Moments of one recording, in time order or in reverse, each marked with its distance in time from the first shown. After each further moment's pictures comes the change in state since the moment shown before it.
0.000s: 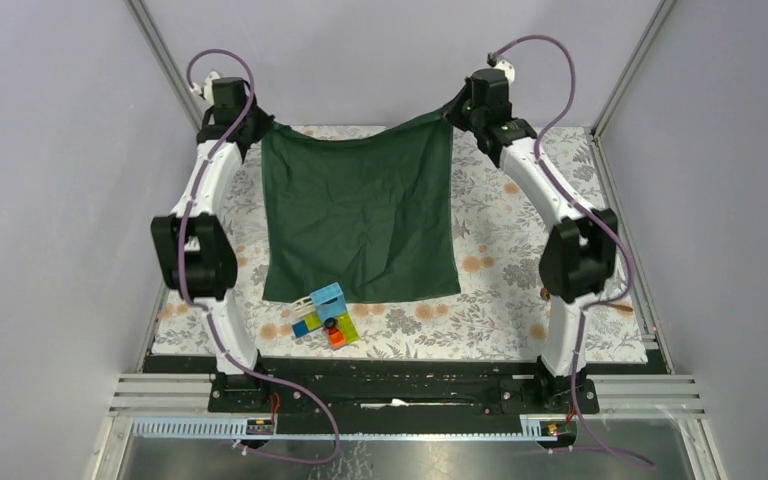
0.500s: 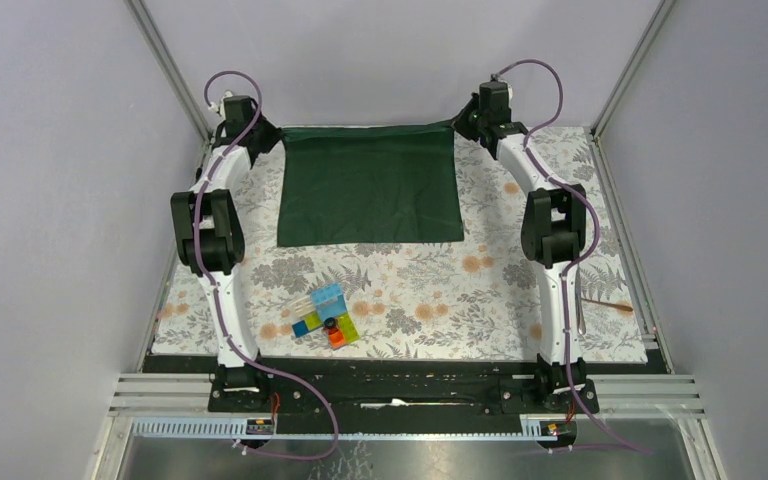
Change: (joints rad) left arm 0.051 0.375 0.099 0.200 0.165 -0.032; right arm -0.147 0.489 0.289 0.017 -0.169 0.053
